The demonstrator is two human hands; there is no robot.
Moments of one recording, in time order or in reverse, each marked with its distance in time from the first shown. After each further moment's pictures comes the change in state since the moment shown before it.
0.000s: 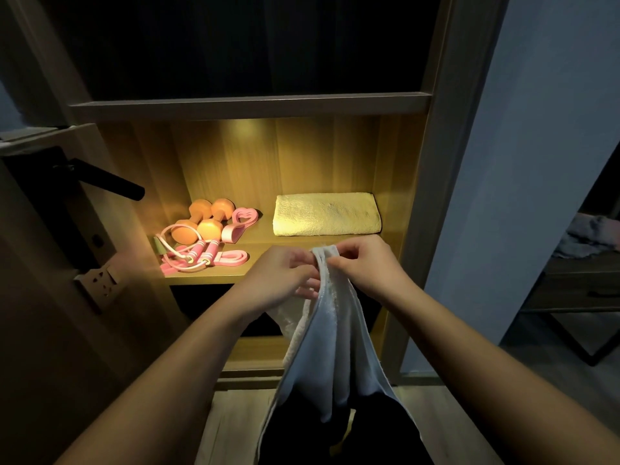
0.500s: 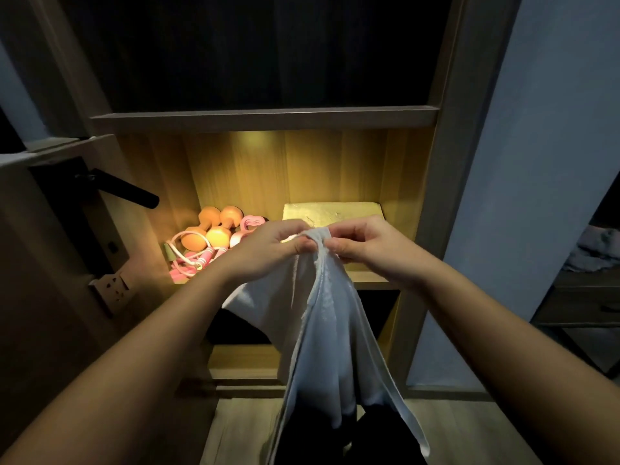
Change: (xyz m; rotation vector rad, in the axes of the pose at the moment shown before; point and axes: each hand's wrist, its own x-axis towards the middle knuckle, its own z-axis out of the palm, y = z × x) left_hand 0.030 0.013 -0.053 0.353 -0.066 0.314; right_hand 0.006 -0.043 -0.034 0.230 -0.334 -0.171
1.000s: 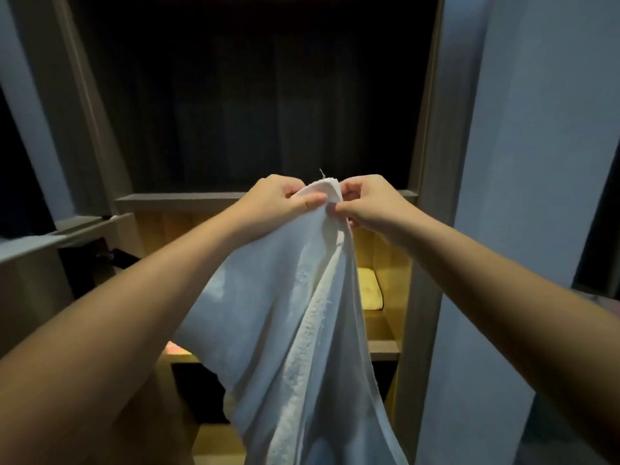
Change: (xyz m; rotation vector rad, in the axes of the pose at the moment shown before) left_hand 0.068 0.106 -0.096 0.169 0.258 0.146; right_hand 0.058 -0.113 -0.064 -0.296 0.402 -0.094
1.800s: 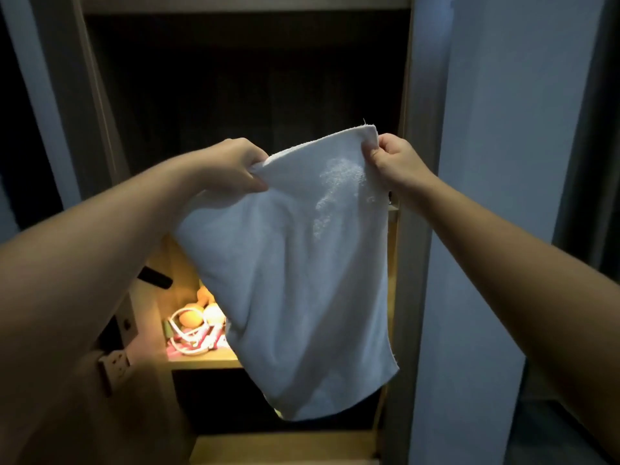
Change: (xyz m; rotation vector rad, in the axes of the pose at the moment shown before) left_hand -0.003 0.058 -0.096 0.557 -0.068 -0.070; right_hand 0.005 -0.025 -0.073 0.094 0.224 -0.101
